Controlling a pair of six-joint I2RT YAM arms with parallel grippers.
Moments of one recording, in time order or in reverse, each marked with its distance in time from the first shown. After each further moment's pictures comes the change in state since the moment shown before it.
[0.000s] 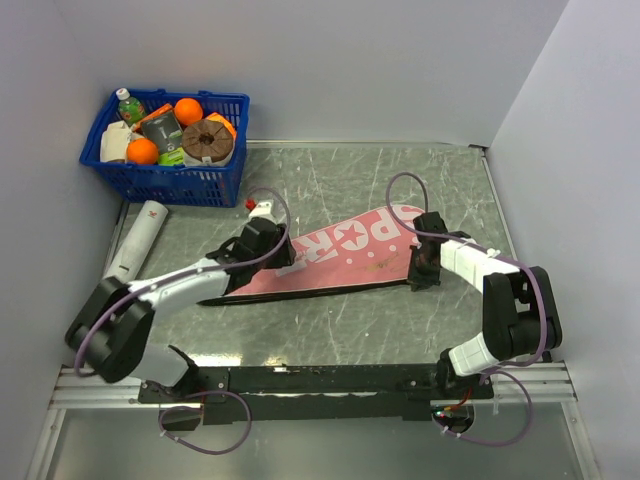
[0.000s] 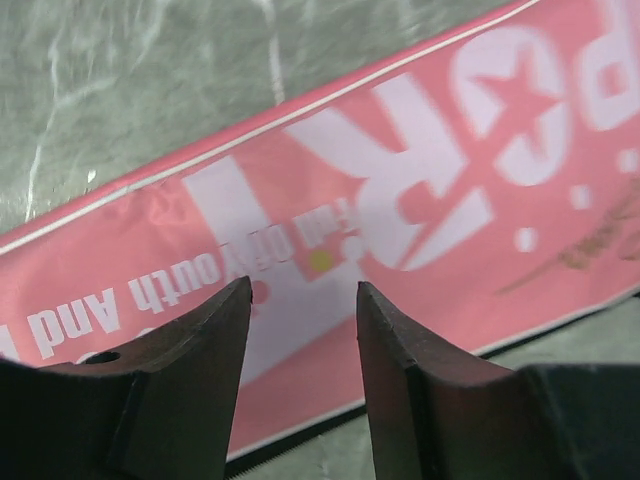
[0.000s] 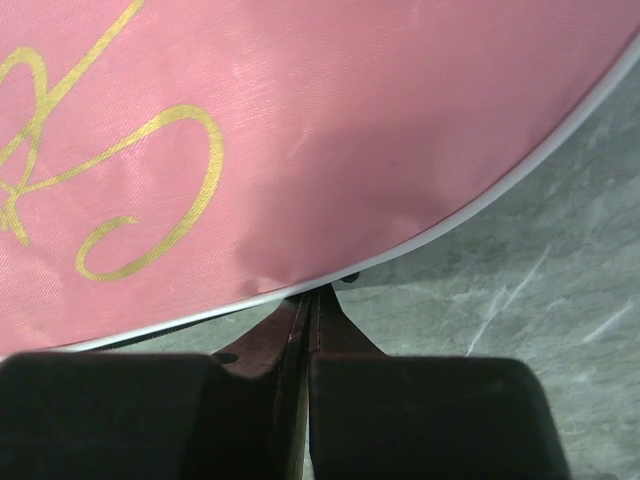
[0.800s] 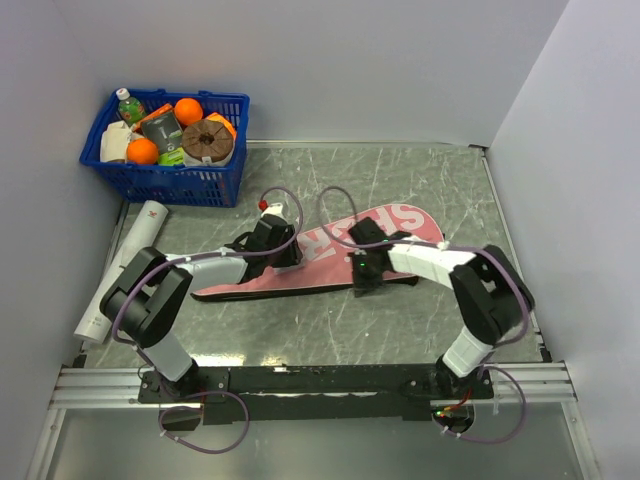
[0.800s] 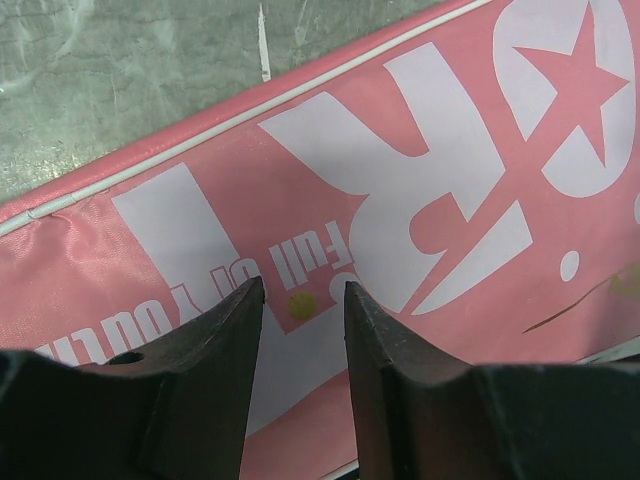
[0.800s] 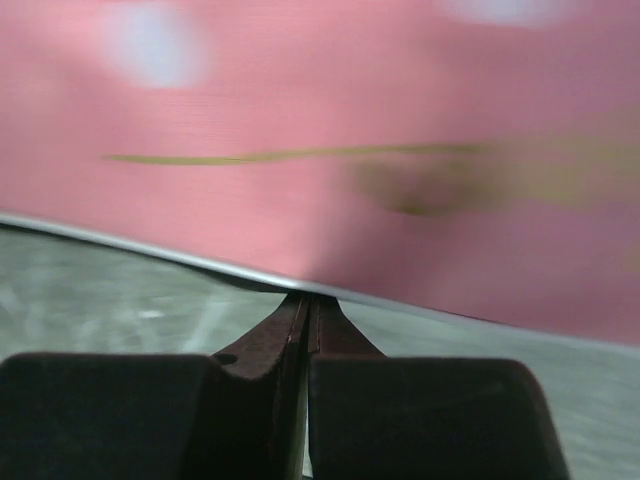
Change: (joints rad) left arm 0.034 0.278 0.065 0.103 0.089 -0.003; right arm 0.406 0.143 0.117 0.079 -0.130 0.108
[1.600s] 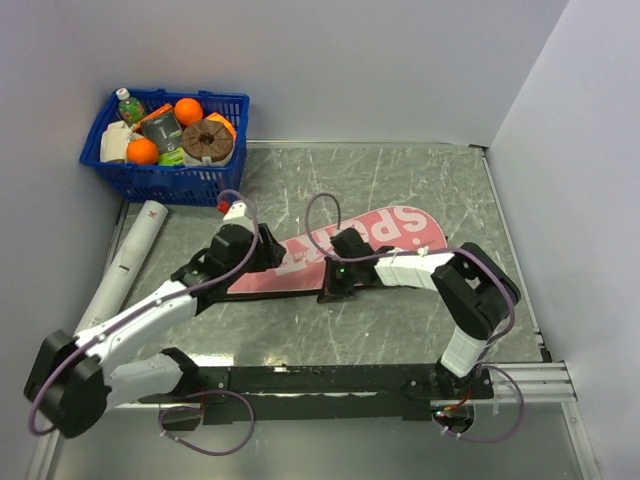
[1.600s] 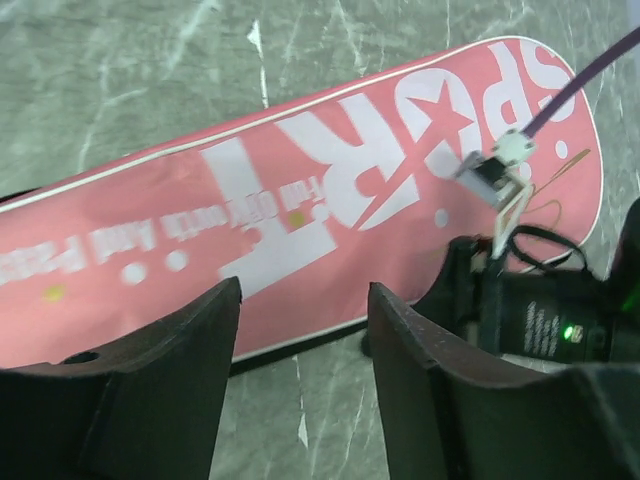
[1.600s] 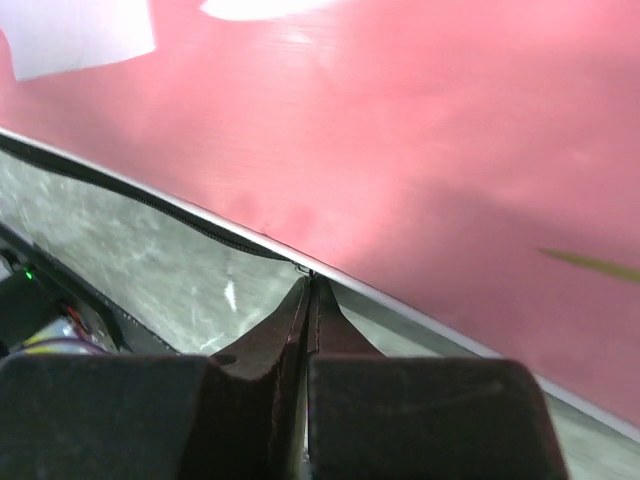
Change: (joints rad) left arm -0.006 -0.543 -0.143 -0.198 -0.065 -0.042; right arm 0.151 0.095 -0.037 0.365 -0.227 0.278
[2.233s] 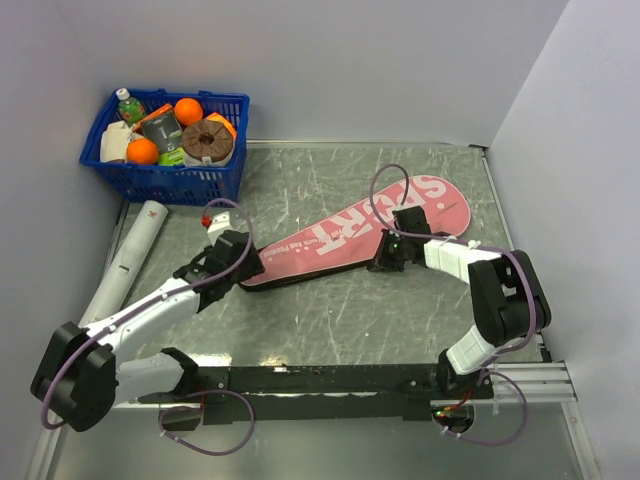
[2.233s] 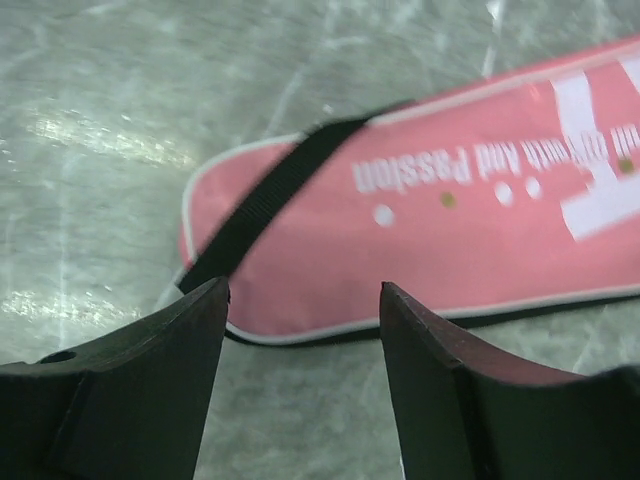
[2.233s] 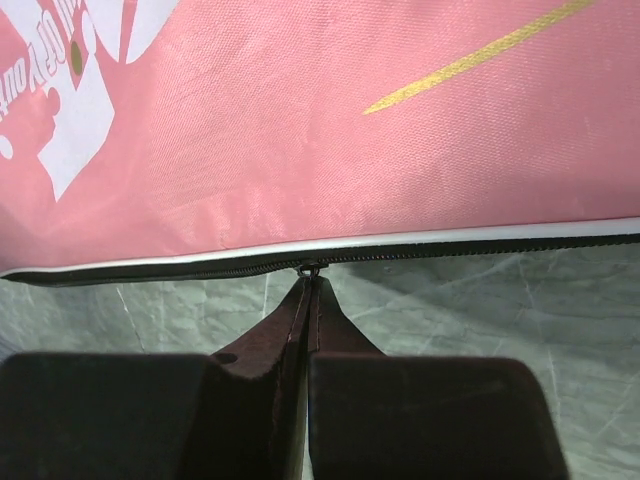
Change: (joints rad) left arm 0.043 0.017 -0.042 -0.188 -0.215 -0.100; right arm -0.443 -0.134 -0.074 -0.047 0.002 -0.191
